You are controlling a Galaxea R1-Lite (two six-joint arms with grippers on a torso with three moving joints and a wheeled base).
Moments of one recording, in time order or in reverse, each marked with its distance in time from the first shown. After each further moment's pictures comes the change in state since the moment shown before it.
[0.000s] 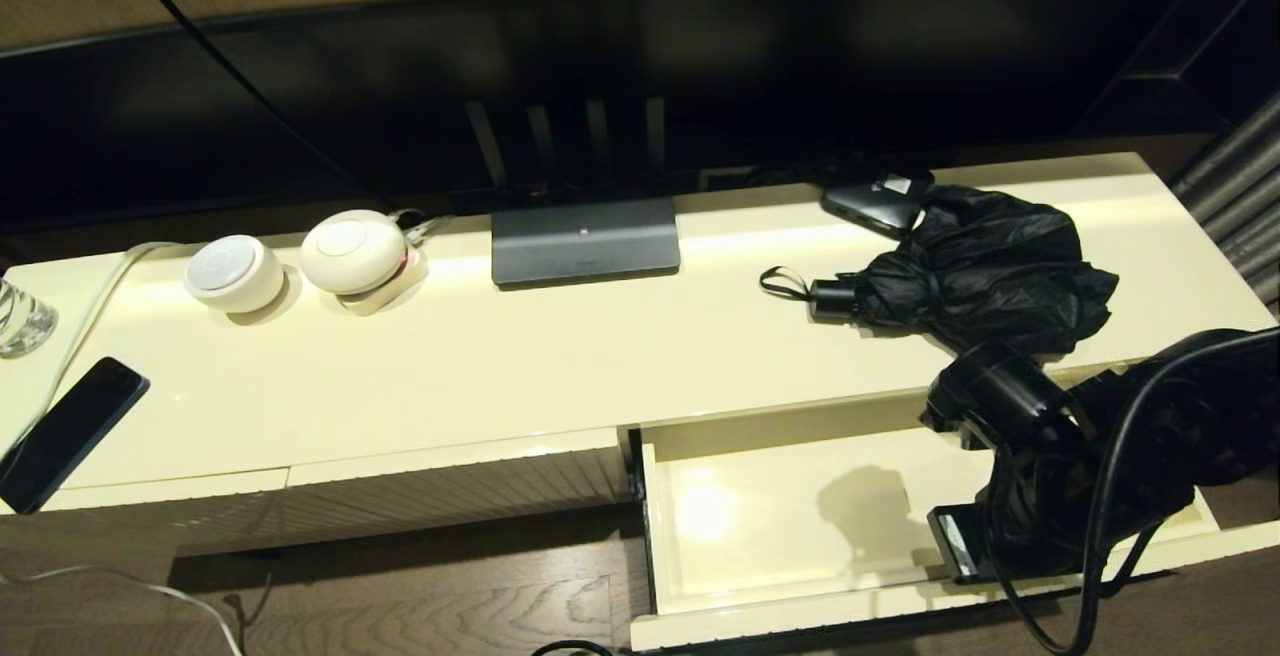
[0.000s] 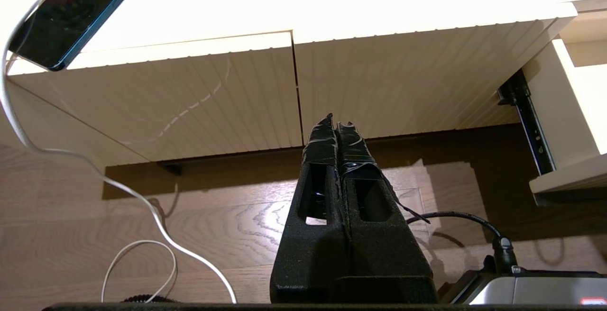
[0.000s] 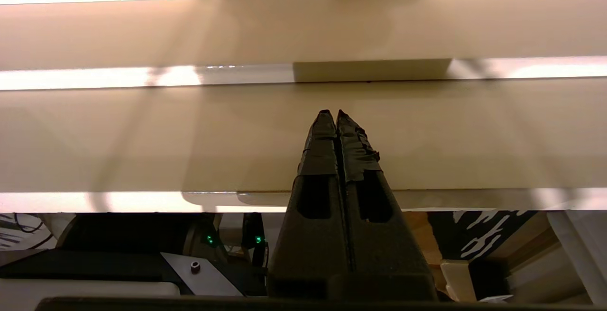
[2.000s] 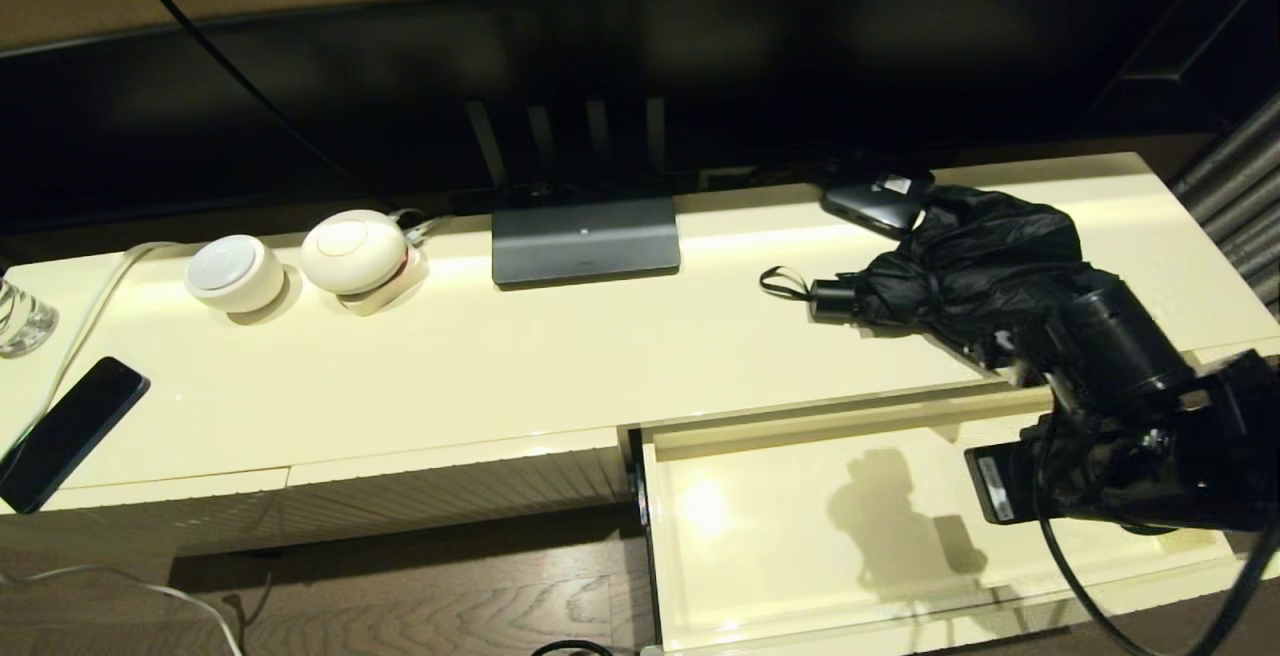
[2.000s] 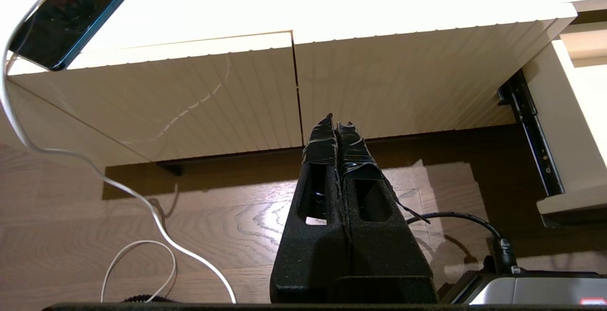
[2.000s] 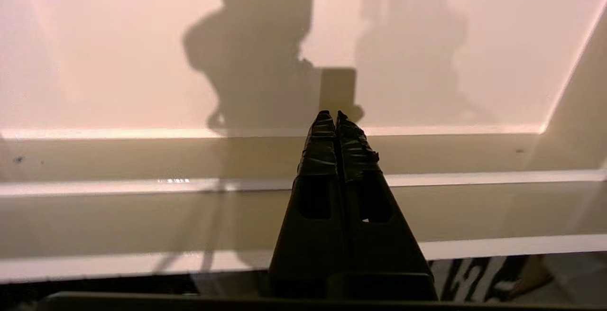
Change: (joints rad) left arm 0.000 0.000 0.000 0.000 0.000 -0.001; right arm -0.015 -0.213 0.060 -0.273 -0.230 -0.181
